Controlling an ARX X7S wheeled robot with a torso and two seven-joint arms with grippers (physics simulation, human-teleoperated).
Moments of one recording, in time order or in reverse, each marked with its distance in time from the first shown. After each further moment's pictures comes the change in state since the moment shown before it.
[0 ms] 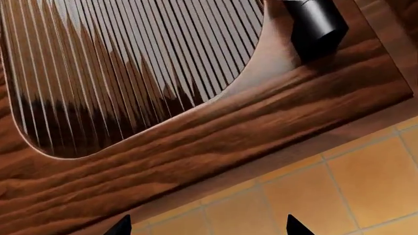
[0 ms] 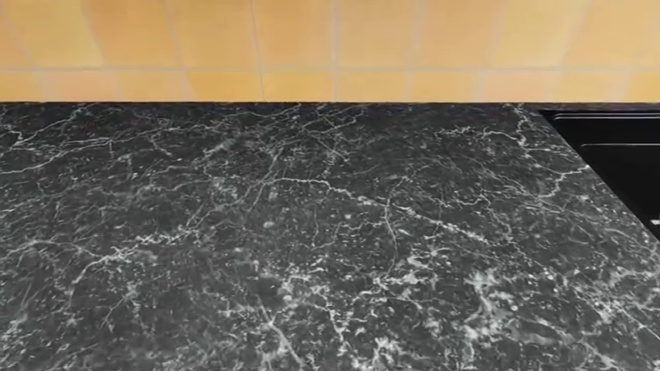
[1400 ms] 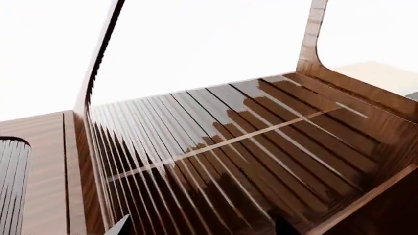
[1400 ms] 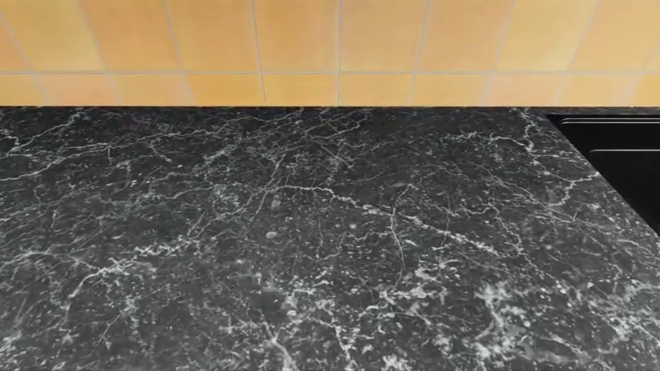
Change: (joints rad) left arm -0.837 0.881 0.107 -0.742 0.269 0.524 0.206; right arm -0.629 0.584 0.830 -0.258 1.490 0.165 1.306
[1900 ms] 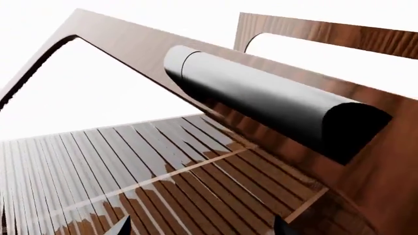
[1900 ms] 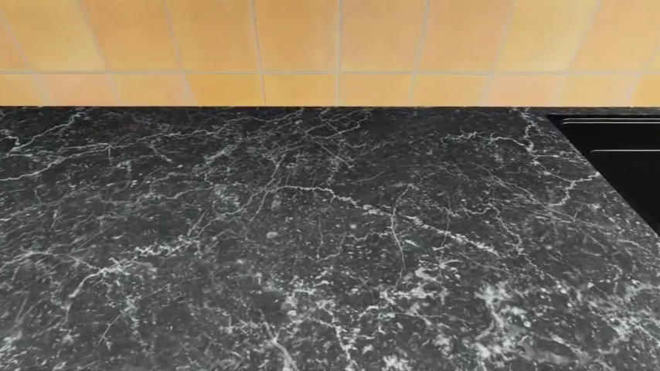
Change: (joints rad) left arm -0.009 0.047 0.336 0.144 -0.354 0.132 -0.195; right arm -1.446 -0.168 1.784 -0.194 0.803 0.057 0.164
